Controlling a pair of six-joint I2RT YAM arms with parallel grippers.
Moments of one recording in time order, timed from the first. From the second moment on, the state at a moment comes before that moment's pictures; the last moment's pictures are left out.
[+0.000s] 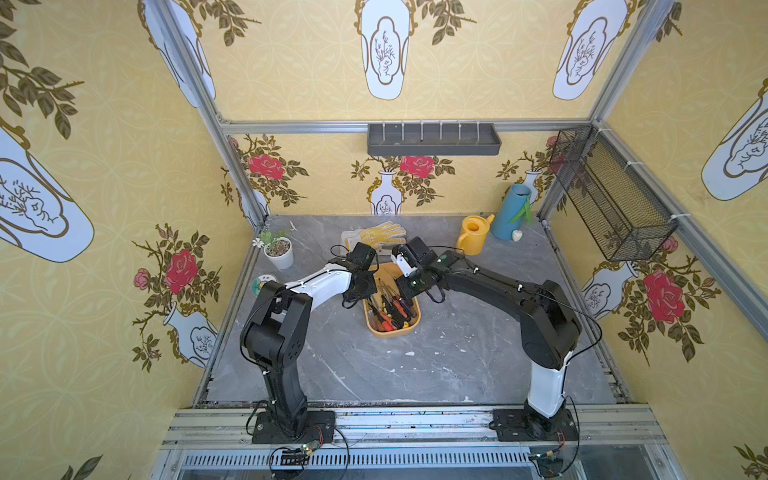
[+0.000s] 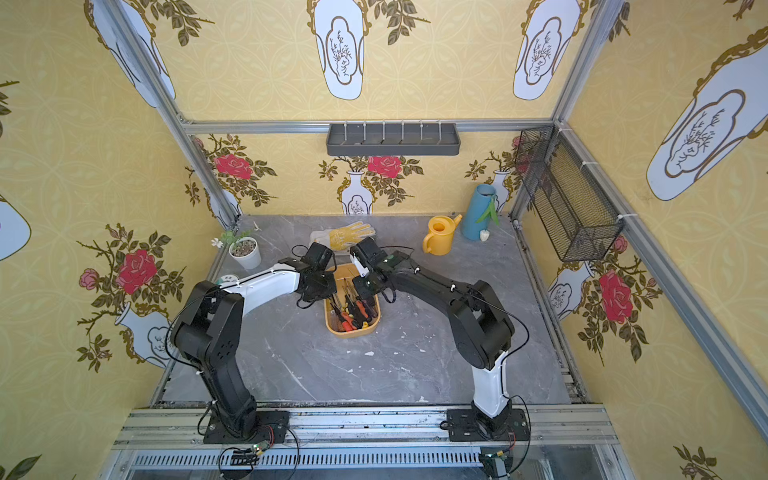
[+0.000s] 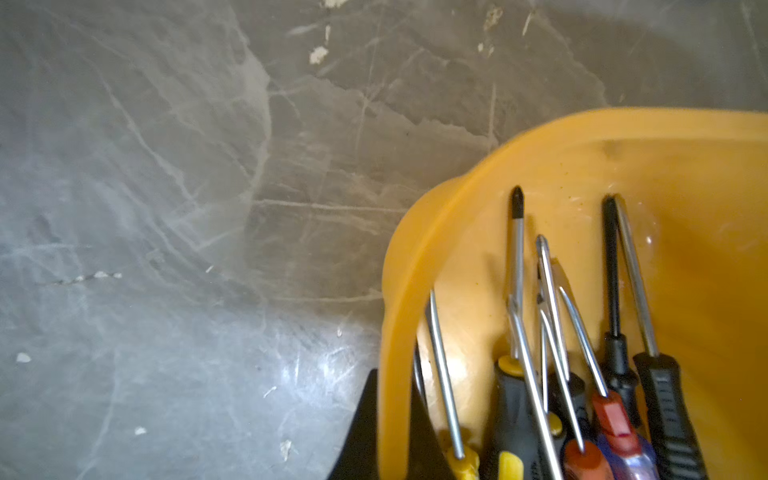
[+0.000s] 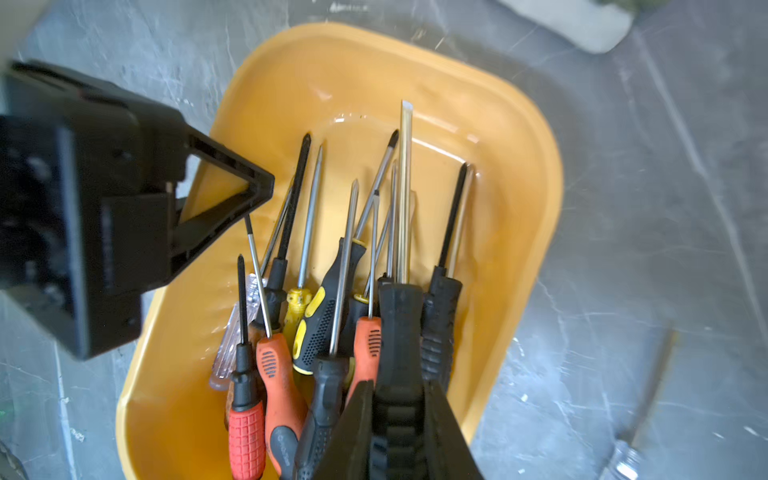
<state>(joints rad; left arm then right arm) -0.45 1.83 1.20 -0.60 -0.06 -0.66 0.71 1.89 1.49 -0.64 -0.07 0.20</state>
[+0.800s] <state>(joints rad) -0.44 1.83 1.20 -0.61 -0.09 -0.68 0.52 1.60 1.26 -0.51 0.05 0.20</state>
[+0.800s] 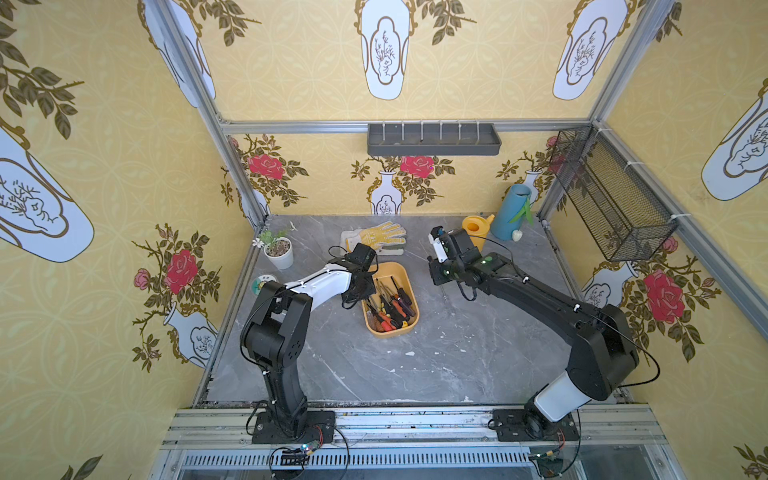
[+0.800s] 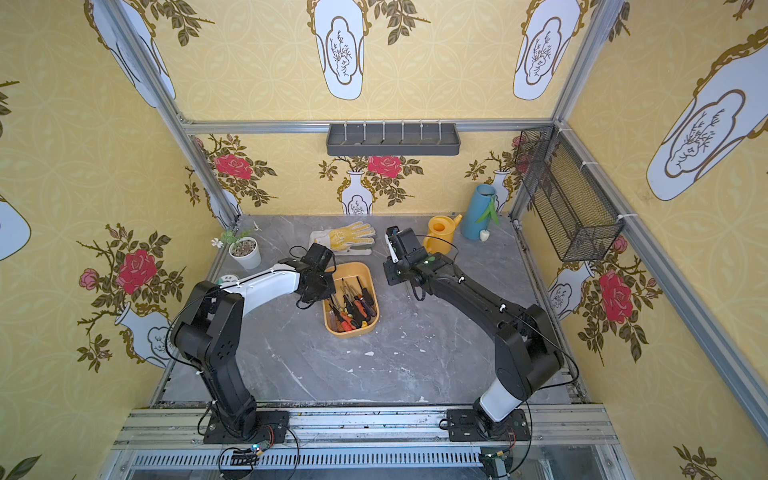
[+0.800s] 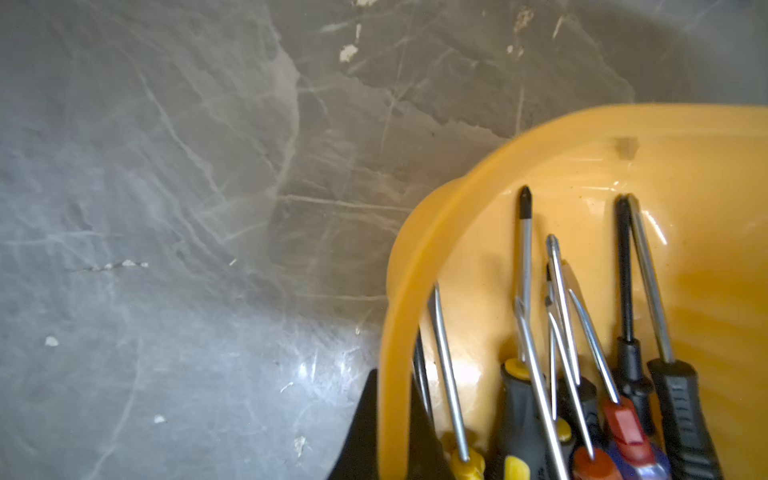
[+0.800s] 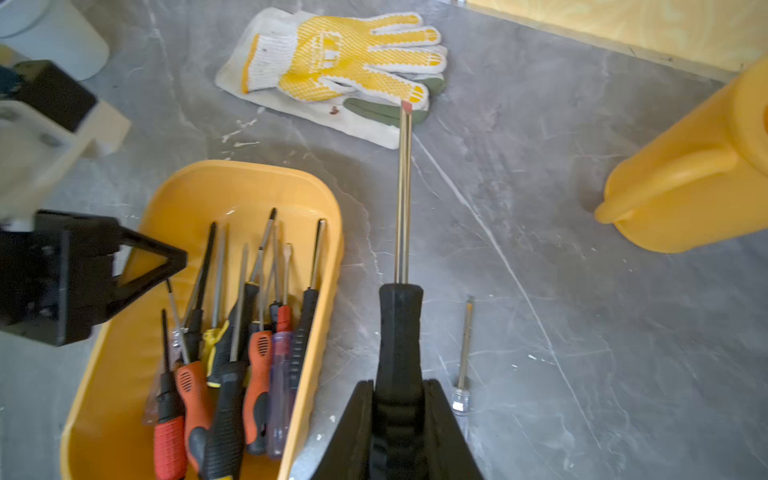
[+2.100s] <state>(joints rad) -0.44 1.86 1.21 -0.55 -0.07 -0.69 0.39 1.84 1.22 -0.68 0.00 0.27</state>
